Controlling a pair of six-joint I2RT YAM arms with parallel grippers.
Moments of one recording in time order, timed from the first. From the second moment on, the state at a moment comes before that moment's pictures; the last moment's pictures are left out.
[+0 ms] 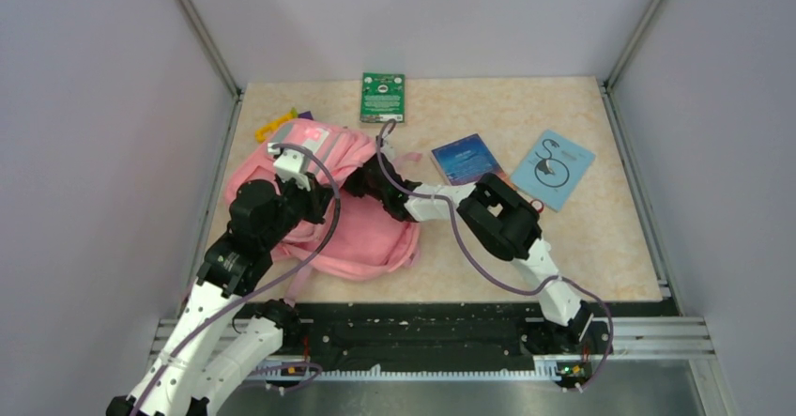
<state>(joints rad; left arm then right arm) -0.41 0.65 0.82 -0.43 0.09 -0.16 0.94 2.30 1.55 0.48 0.11 1.28</state>
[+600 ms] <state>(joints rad) -0.42 0.65 0.82 -0.43 -0.01 -0.16 0.96 2.16 1.35 0.51 0.22 1.12</state>
